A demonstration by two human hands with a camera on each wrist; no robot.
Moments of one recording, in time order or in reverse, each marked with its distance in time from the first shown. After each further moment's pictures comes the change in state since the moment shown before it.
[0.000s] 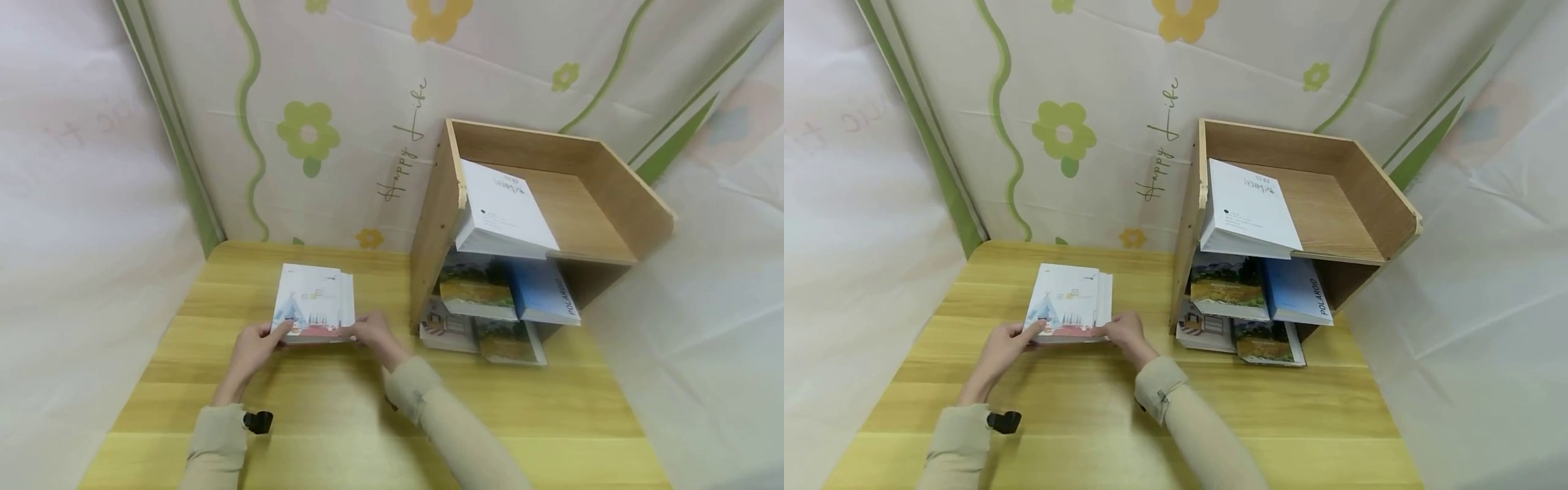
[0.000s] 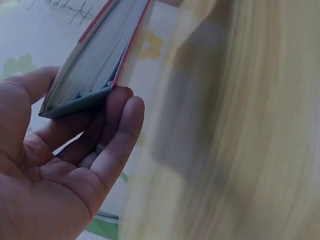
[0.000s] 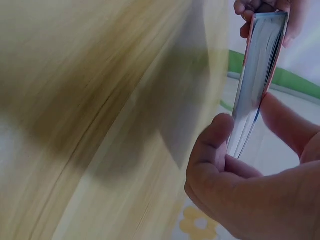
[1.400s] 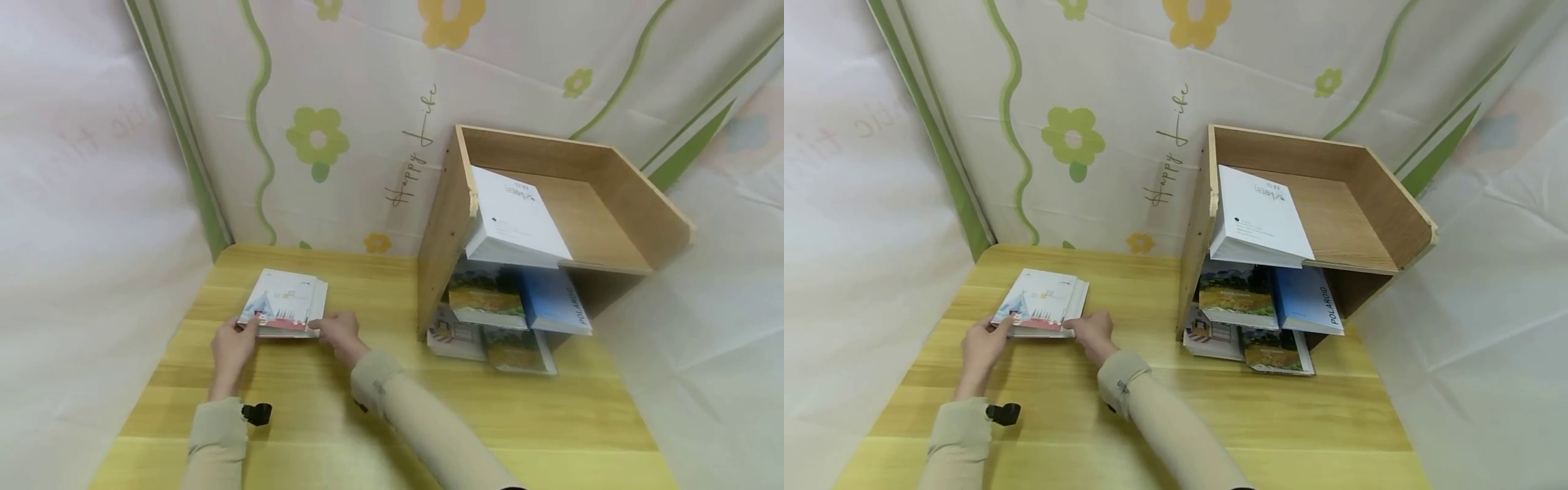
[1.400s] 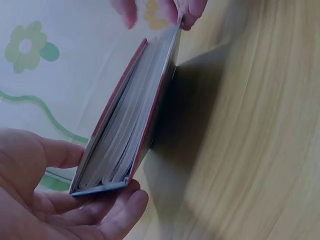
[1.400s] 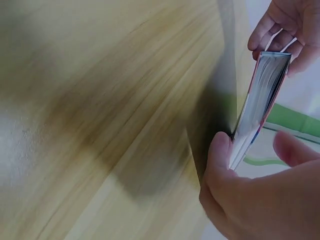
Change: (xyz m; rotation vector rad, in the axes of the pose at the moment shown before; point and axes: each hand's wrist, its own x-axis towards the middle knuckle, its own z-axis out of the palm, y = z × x) left_hand 0.012 -0.013 -0.030 0.095 0.379 -0.056; right_hand 0.022 -0.021 0.081 0.186 0.125 0.102
